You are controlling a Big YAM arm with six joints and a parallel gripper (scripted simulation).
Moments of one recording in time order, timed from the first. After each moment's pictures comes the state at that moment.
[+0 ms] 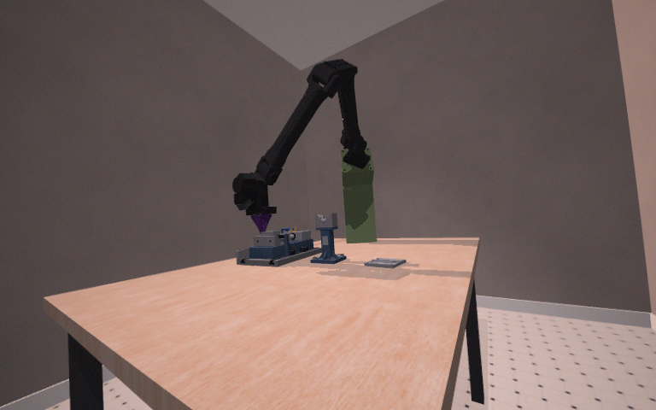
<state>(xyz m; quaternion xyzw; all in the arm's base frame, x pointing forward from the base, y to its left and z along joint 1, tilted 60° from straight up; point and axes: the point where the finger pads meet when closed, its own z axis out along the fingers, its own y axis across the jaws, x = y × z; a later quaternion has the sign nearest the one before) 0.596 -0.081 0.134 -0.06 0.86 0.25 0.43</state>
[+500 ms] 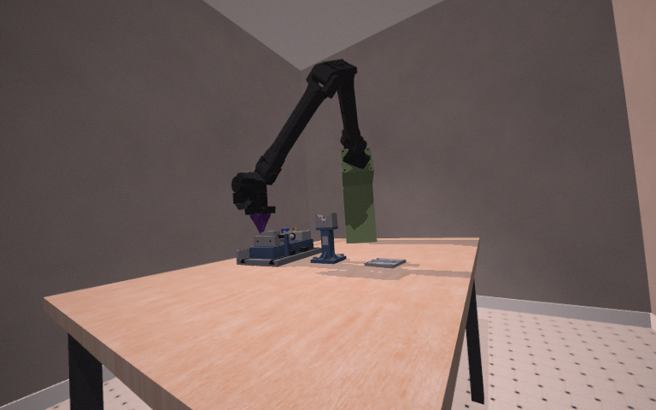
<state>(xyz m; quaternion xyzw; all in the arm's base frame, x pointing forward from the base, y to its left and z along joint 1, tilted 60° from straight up) 0.597 -0.086 0.134 -0.06 0.86 0.25 0.44</state>
